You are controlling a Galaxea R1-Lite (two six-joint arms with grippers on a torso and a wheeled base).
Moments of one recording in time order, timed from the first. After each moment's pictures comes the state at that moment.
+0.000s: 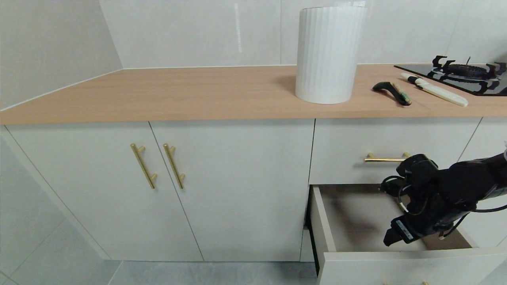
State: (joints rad) left arm 0.01 0.00 0.00 0.00 0.01 -0.01; right arm 0.18 1.93 -0.99 0.30 -0.11 -0.14
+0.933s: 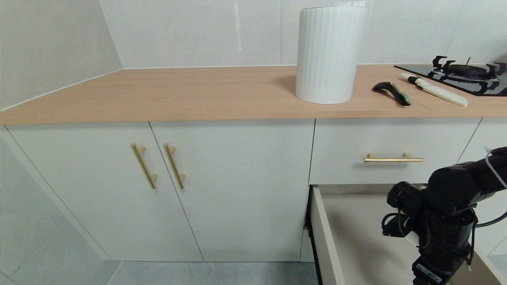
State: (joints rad) left arm 0.01 0.00 0.00 0.00 0.01 -0.01; right arm 0.28 1.96 -0.99 0.73 -0.23 -0.21
